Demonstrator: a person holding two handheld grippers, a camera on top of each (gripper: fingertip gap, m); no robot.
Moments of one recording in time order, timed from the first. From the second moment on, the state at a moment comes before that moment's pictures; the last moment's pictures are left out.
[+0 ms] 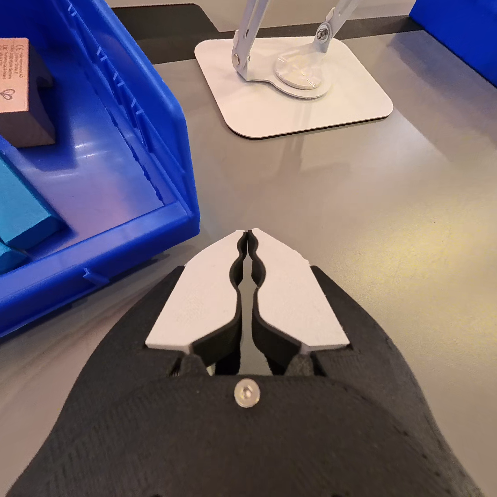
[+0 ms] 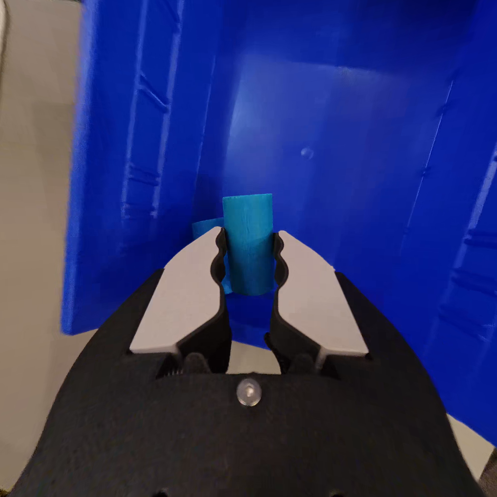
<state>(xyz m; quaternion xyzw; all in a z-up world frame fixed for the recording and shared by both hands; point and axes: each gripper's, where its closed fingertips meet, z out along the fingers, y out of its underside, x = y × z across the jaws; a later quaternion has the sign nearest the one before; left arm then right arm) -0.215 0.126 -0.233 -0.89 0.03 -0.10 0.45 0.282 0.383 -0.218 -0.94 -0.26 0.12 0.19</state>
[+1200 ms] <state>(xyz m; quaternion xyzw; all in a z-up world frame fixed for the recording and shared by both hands) -0.220 0.126 -0.229 -0.88 0.01 -0.11 0.46 -0.072 0.080 -0.158 -0.55 -0.75 0.23 0.28</state>
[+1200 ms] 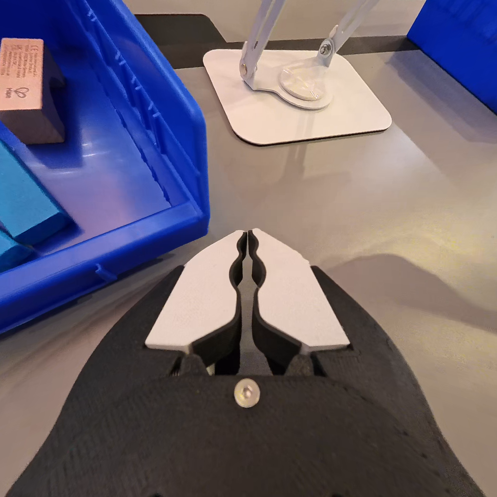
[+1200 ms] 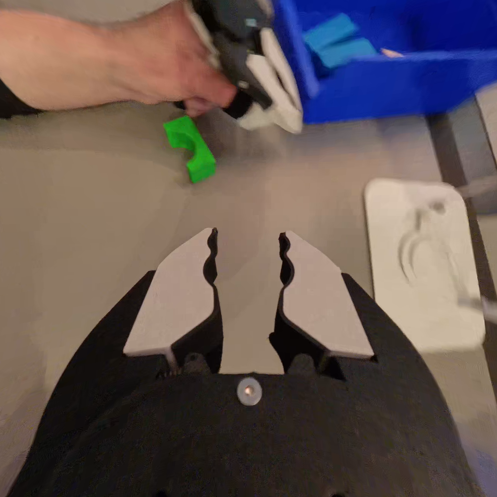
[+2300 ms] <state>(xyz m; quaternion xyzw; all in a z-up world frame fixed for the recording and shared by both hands) -0.234 0.127 -0.231 -0.88 0.00 -0.11 0.46 0.212 0.383 -0.050 -0.81 -0.37 0.11 0.44</state>
